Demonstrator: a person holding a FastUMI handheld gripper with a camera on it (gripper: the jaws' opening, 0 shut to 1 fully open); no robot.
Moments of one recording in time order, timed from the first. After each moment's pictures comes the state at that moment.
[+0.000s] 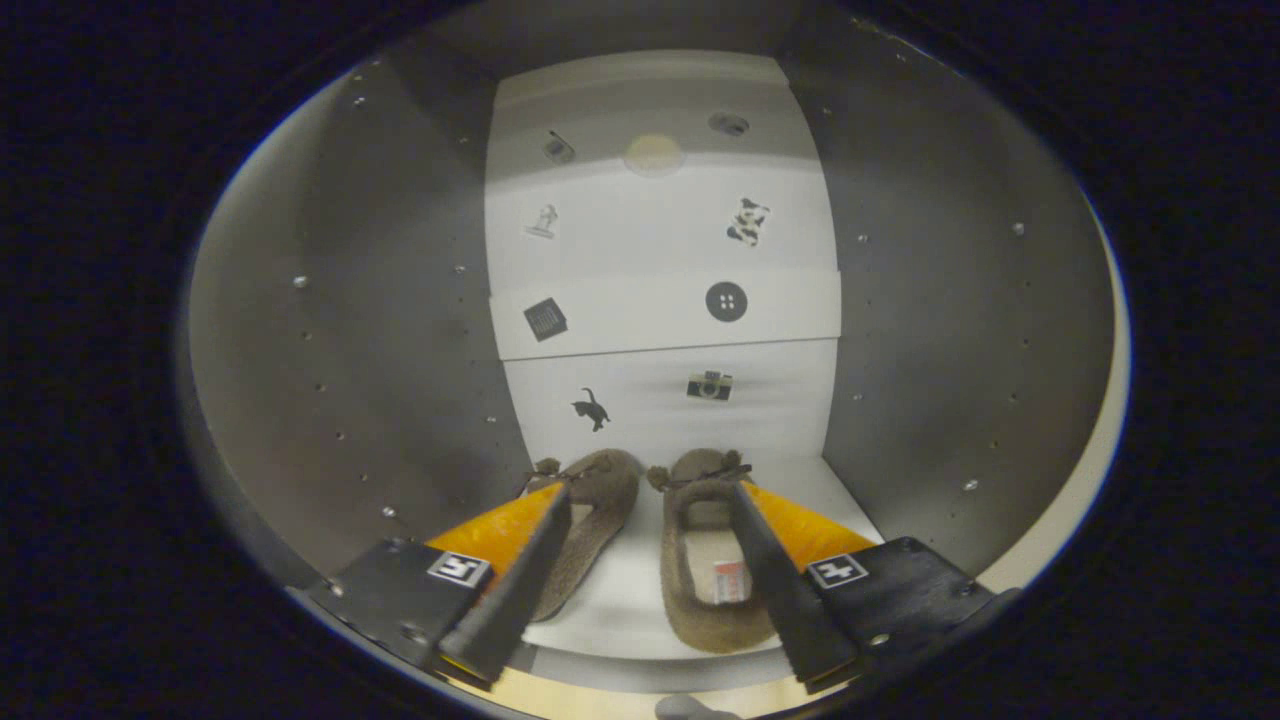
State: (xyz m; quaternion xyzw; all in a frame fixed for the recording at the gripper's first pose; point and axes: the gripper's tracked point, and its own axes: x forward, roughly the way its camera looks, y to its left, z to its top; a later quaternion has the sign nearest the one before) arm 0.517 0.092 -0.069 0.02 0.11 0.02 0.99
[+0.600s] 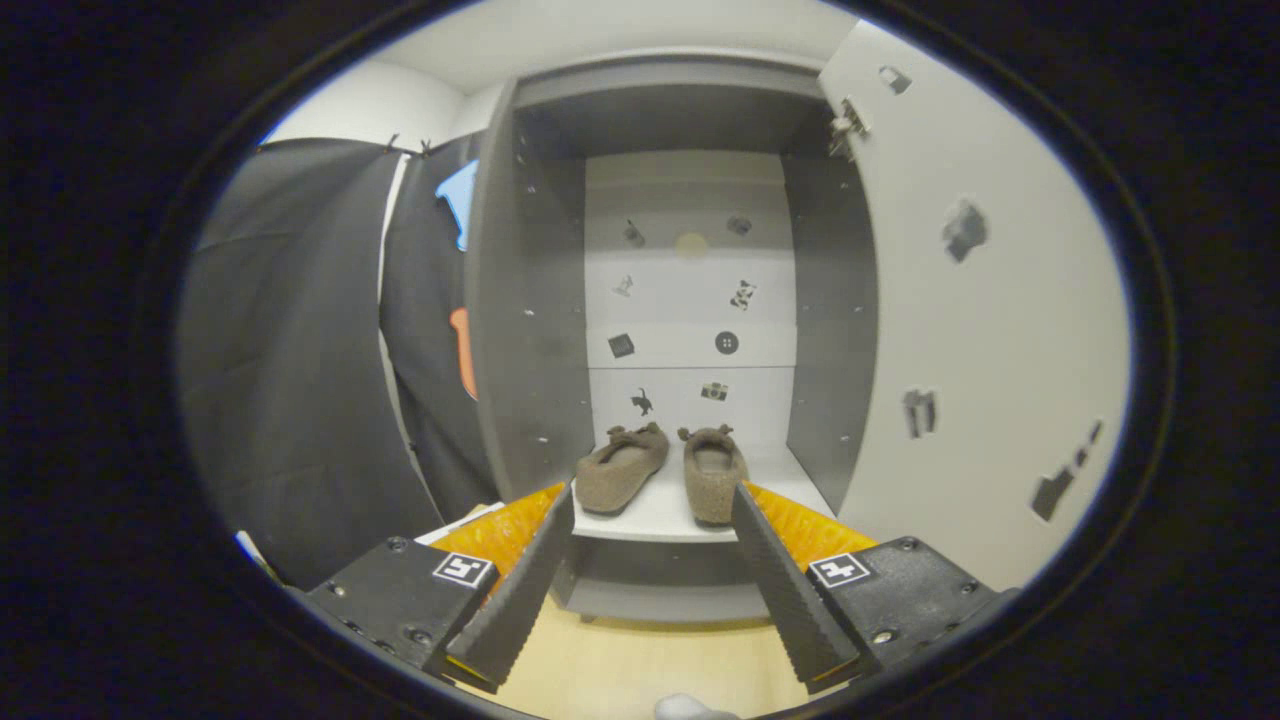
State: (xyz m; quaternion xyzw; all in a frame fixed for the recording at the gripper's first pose) arm 0.271 0.110 -0.041 -0.01 0.06 0.04 1.00
